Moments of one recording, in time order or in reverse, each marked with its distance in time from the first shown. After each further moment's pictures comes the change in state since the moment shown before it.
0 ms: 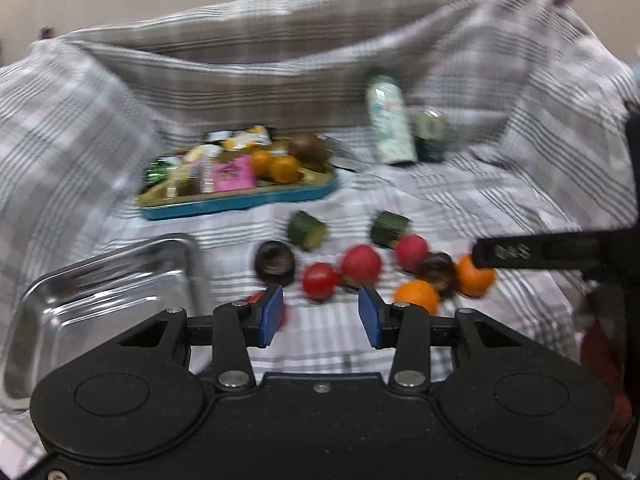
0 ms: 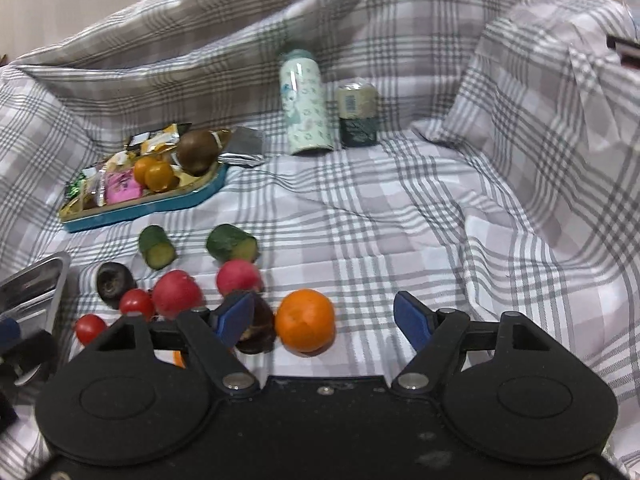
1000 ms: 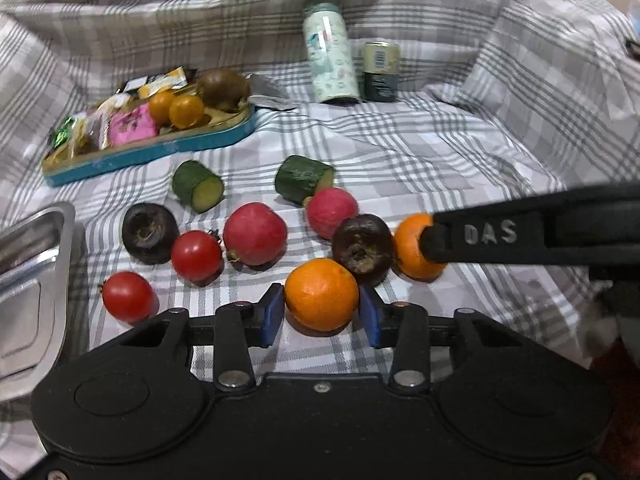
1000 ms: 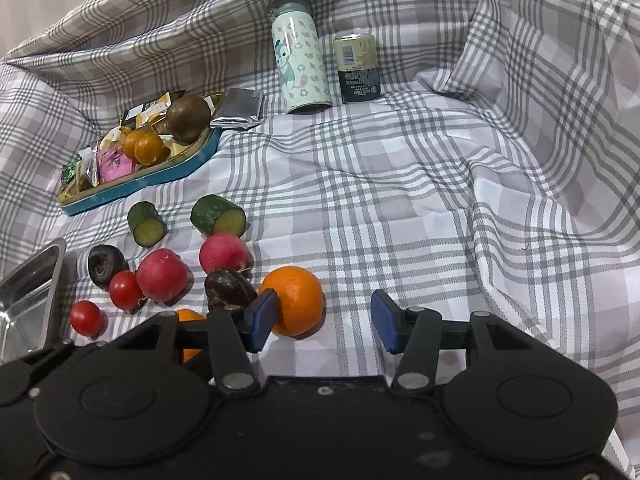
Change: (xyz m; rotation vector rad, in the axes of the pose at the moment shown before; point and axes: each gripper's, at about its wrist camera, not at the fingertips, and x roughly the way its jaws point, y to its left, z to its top) left arm 0.071 -0.044 -0.002 -0.017 0.152 -0.101; right arm 0.030 -0.016 0.005 0.038 0.147 0.068
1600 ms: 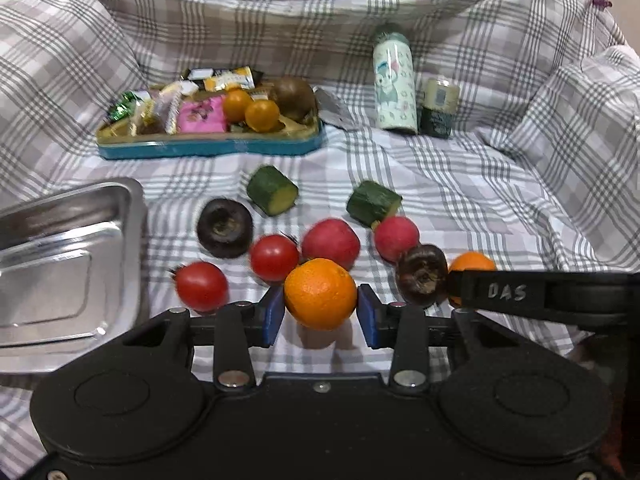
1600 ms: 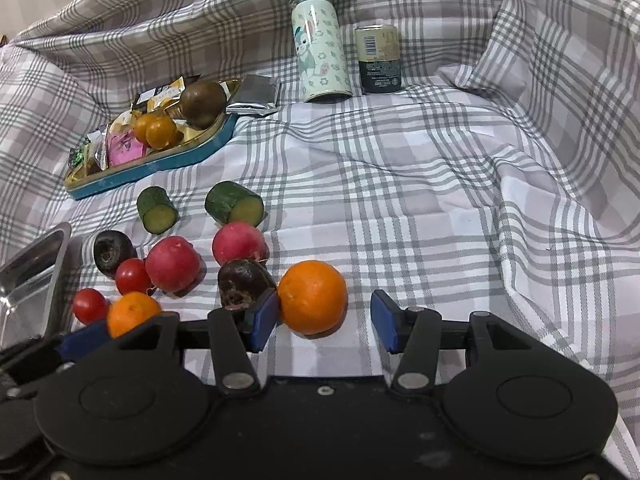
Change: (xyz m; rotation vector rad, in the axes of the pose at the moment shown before) left arm -0.027 0.041 0.003 -0.144 -0.045 0.055; right arm 0.012 0.016 0.000 -0.050 0.020 0.009
